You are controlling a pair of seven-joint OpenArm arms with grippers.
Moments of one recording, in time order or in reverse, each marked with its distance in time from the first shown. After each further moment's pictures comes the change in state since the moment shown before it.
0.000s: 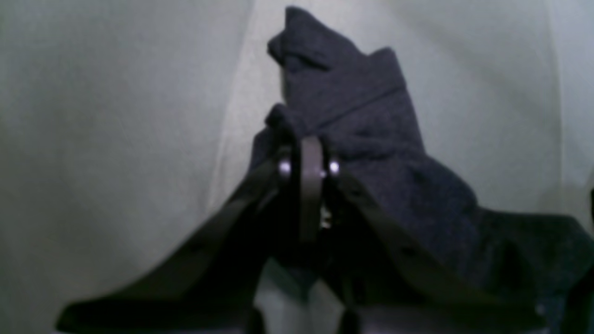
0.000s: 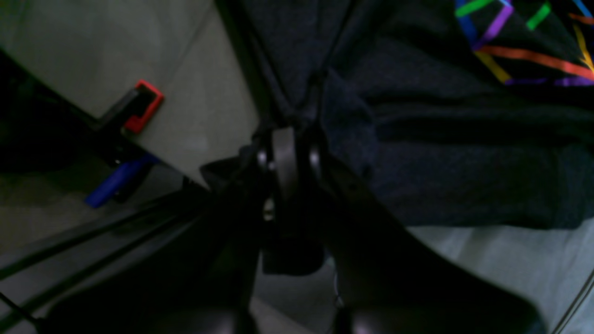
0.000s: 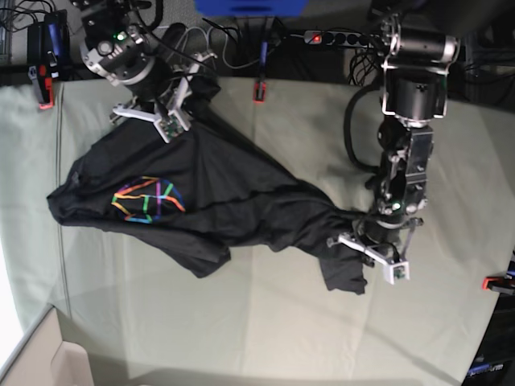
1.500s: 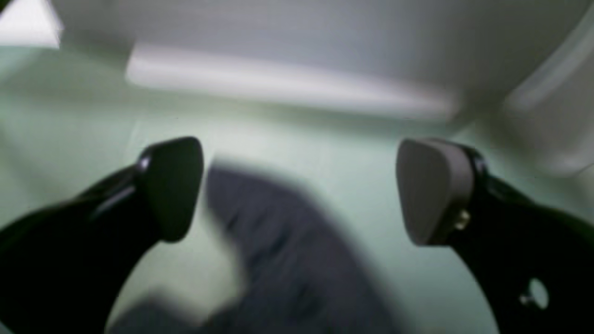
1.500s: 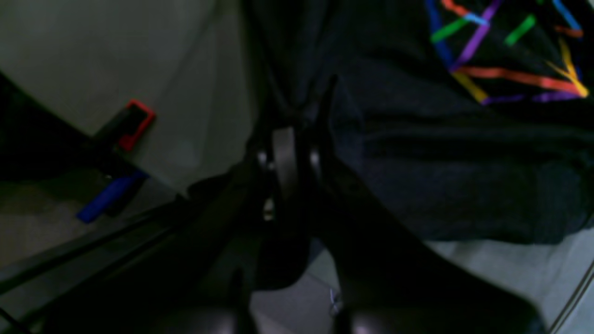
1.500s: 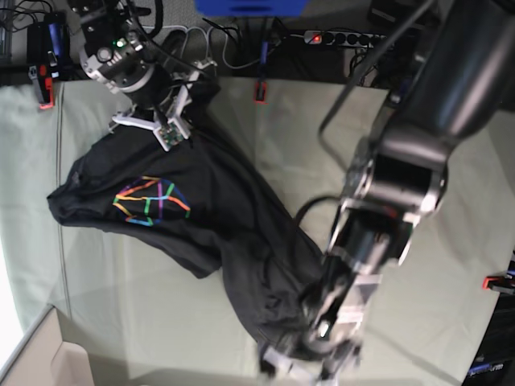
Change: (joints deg) left arm -34.5 10.5 11.2 -38.2 0.2 0.2 -18.5; right arm 1.8 0.0 -0.2 0.0 0.0 0.0 -0.3
